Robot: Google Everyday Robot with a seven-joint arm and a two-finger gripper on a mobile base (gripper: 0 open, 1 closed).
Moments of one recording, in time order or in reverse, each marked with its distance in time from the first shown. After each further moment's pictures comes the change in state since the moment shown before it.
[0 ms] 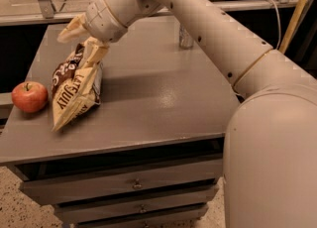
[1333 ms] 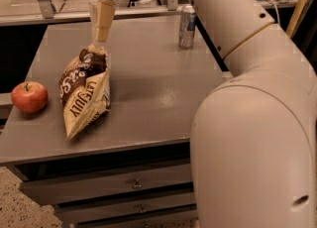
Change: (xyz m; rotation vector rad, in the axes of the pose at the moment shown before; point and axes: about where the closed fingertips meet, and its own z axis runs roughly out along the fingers) arm -0.015 -0.056 -0.070 0.038 0.226 0.031
